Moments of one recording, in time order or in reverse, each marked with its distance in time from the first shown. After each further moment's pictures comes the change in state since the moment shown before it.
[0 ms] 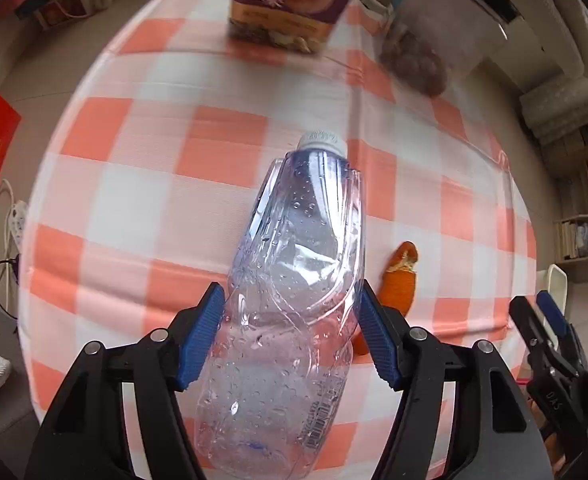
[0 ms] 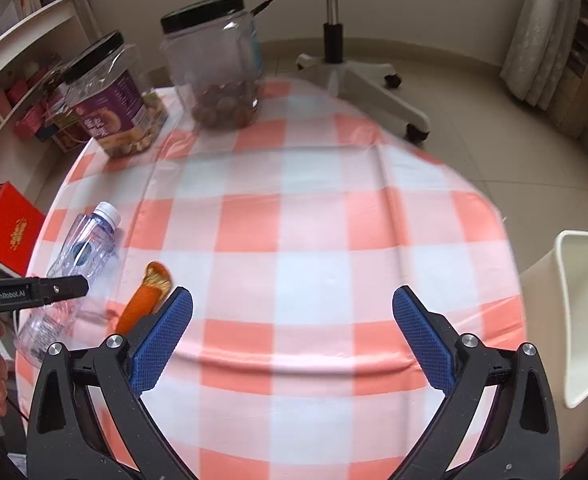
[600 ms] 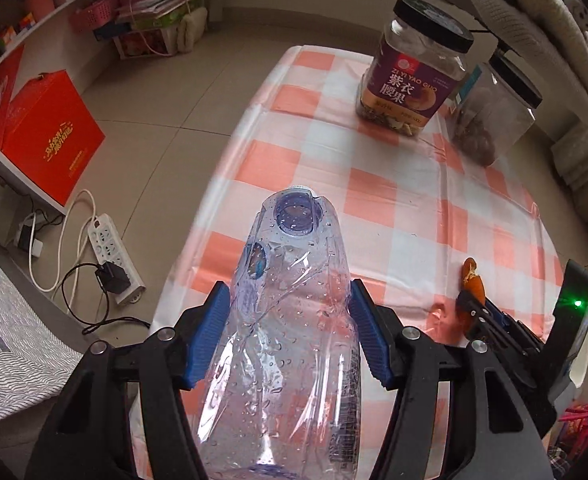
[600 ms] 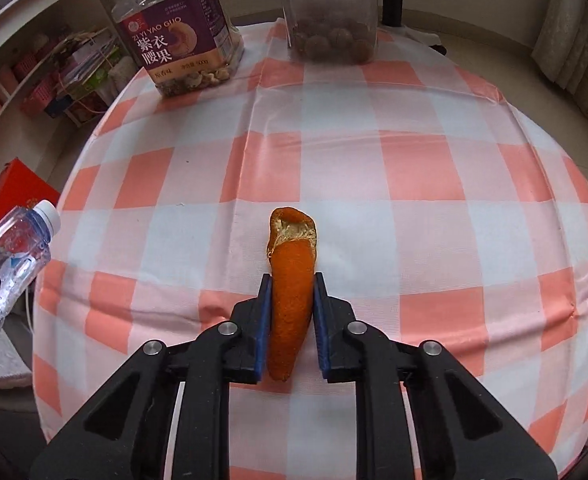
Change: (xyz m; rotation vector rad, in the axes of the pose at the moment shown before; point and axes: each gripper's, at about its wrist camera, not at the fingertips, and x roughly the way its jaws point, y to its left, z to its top) left arm -0.082 0.086 -0.024 -0.068 -0.215 0.154; right arm 0.041 0.109 -0.022 0.010 0.069 0.048
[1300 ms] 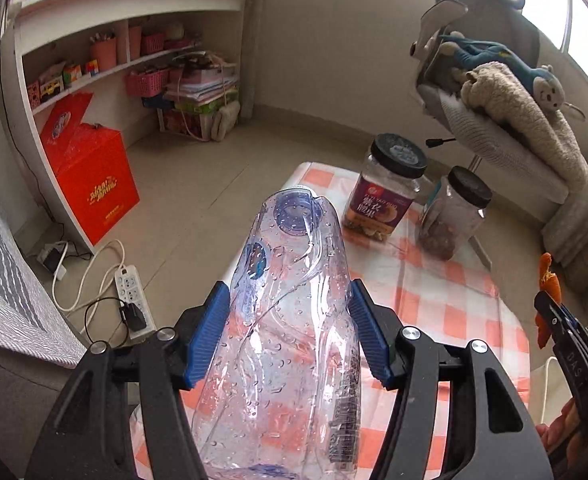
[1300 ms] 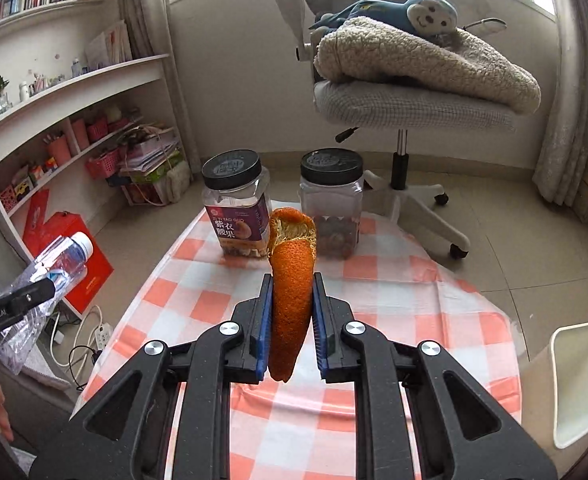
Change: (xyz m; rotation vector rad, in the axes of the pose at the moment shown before) left arm -0.120 -0.031 -0.032 -0.093 -0.394 0.033; right arm -0.182 -0.030 0.024 -0.167 -0.456 0.075
